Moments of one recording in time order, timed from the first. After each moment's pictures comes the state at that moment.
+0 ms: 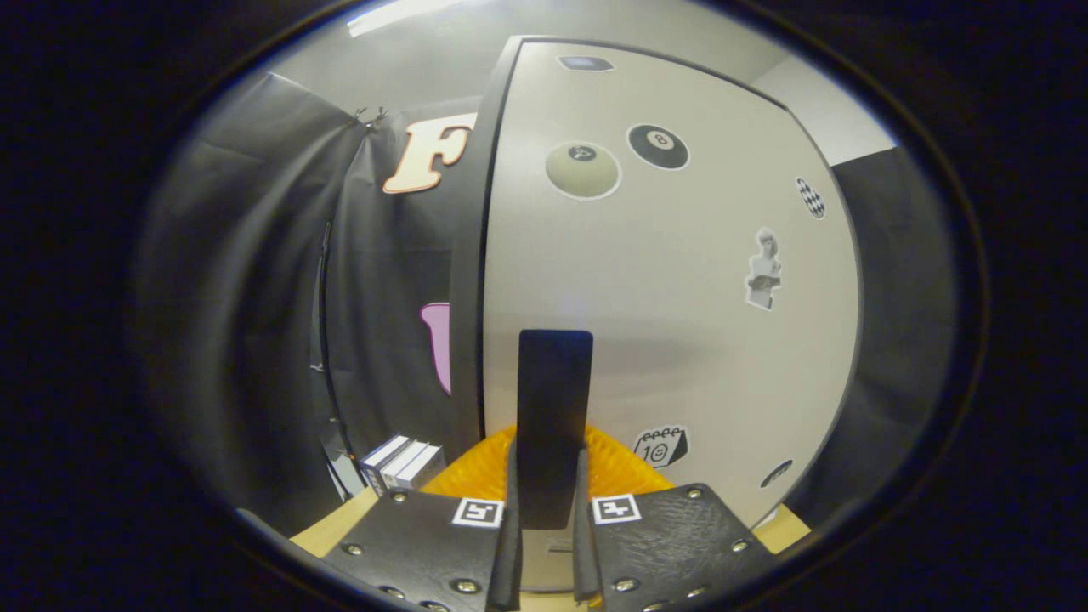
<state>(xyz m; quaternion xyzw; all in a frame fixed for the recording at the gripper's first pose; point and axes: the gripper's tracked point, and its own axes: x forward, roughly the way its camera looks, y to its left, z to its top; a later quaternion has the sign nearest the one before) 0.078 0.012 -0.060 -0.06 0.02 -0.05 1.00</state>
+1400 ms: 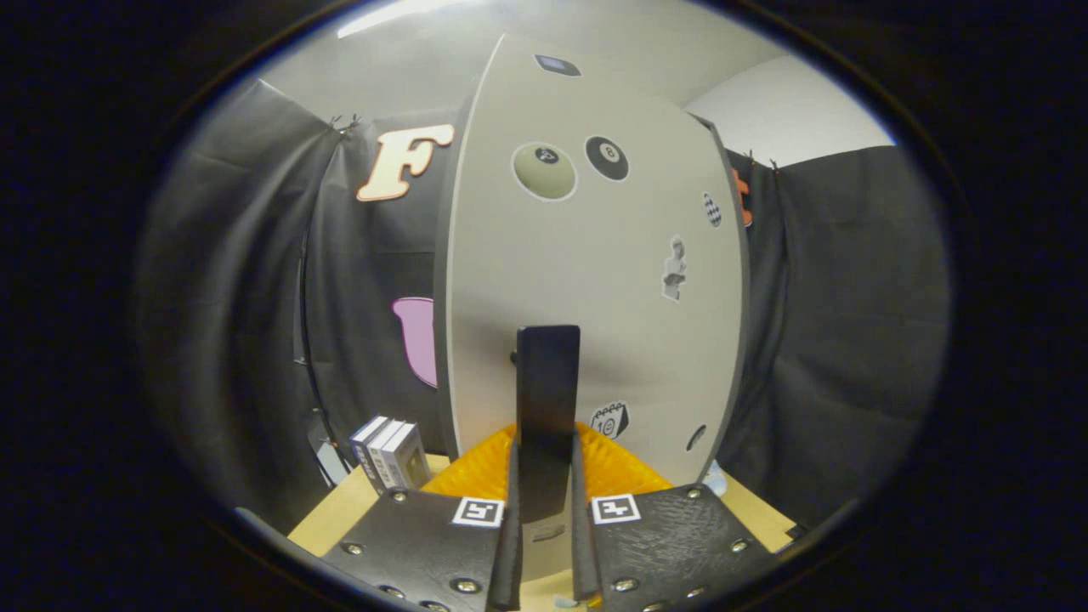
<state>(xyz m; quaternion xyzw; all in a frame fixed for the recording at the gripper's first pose) -0.052 -0.027 -0.049 -0.05 0.03 -0.13 0.99</state>
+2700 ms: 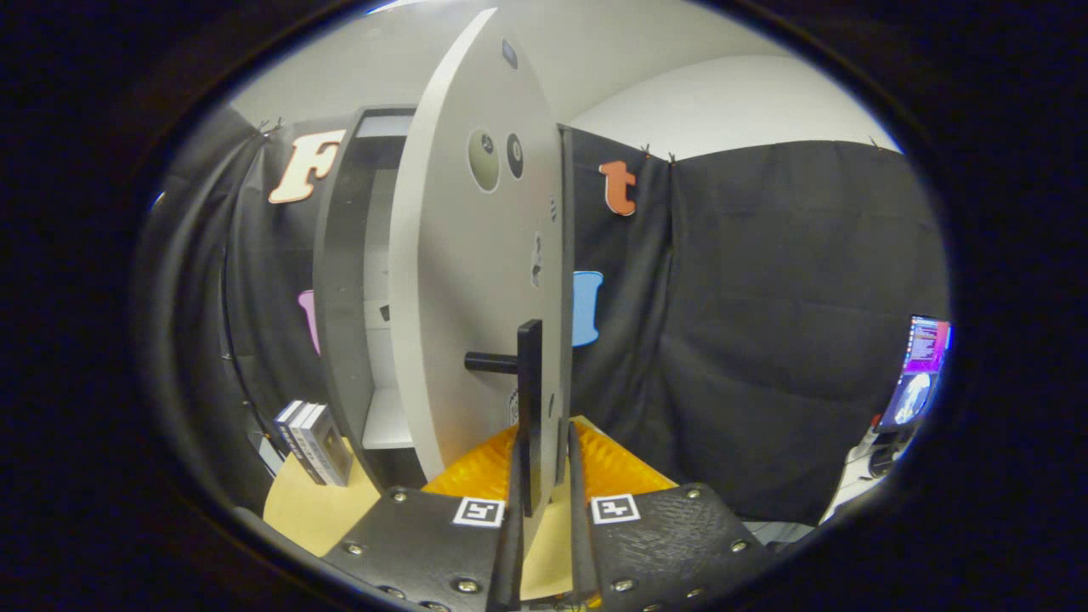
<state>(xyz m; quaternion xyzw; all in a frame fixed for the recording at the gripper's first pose) -0.201 -0.151 -0.026 -0.04 0.05 -0.29 0.95</state>
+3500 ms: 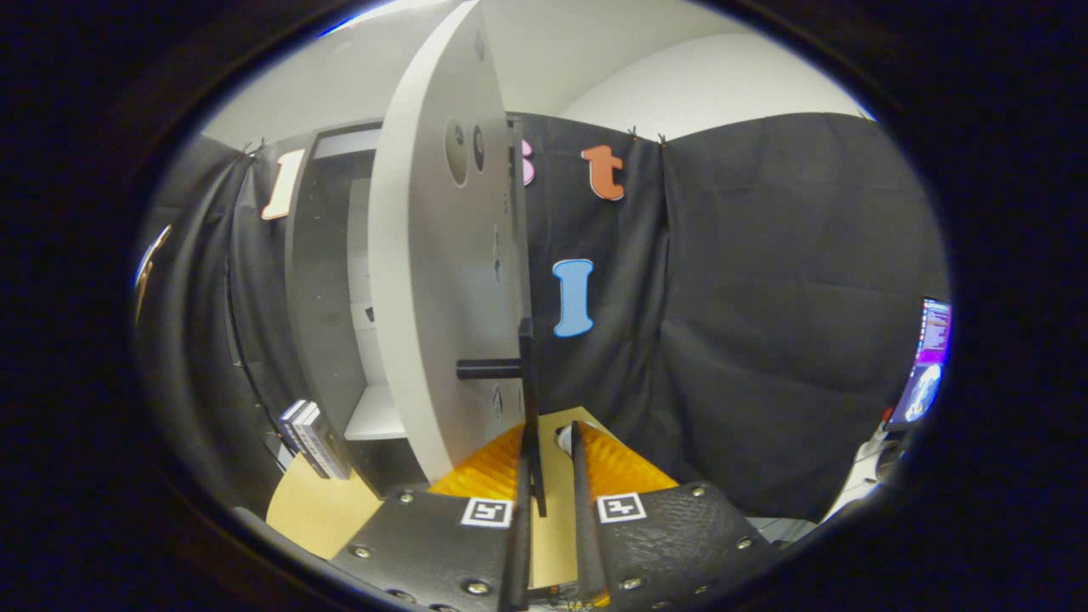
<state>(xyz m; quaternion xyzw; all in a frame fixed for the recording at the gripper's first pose) -0.236 -0.226 -0.021 -0.01 0.07 -0.26 0.96</state>
